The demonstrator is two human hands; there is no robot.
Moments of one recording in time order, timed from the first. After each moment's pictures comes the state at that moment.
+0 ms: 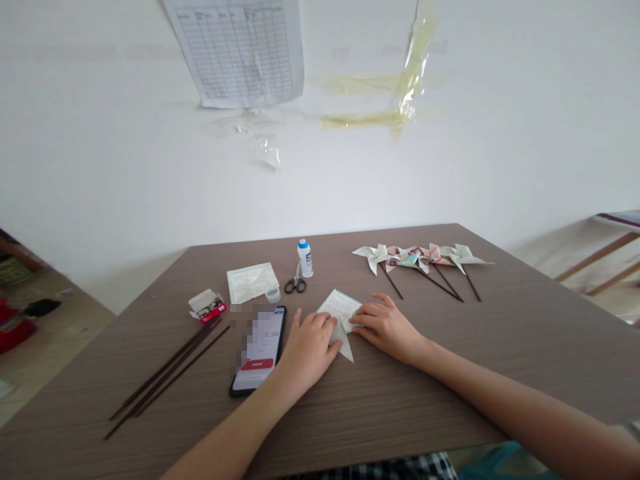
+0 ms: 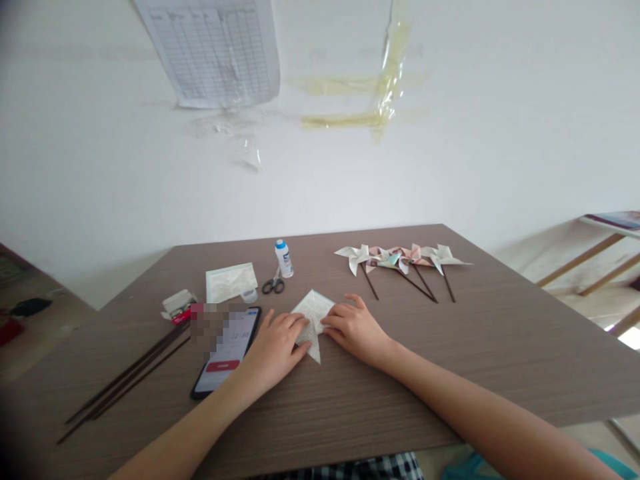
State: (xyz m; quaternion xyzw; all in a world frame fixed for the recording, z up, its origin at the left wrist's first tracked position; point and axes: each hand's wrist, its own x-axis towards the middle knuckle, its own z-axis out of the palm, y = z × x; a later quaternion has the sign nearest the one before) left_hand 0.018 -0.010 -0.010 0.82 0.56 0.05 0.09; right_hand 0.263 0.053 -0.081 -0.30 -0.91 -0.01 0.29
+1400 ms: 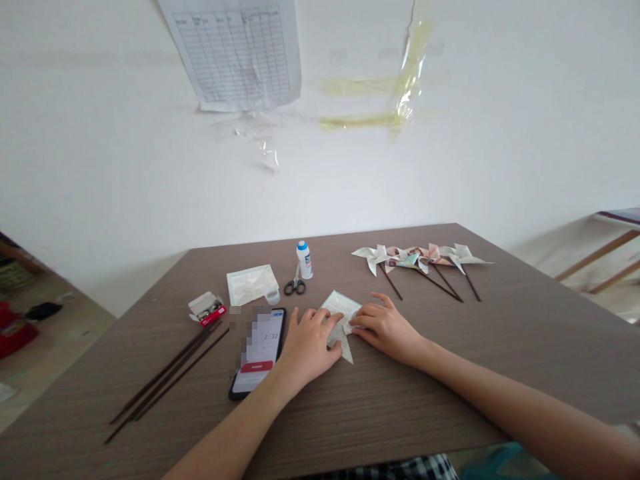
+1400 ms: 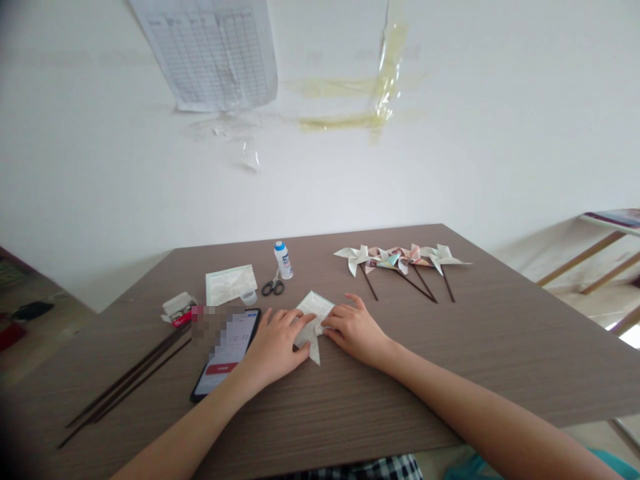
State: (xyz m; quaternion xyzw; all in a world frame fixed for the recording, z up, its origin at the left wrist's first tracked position) left_hand 0.020 -0.001 -0.015 0.82 0.56 0.07 0.07; right_hand 0.263 0.048 -0.072 -0.32 -0.90 0.00 0.29
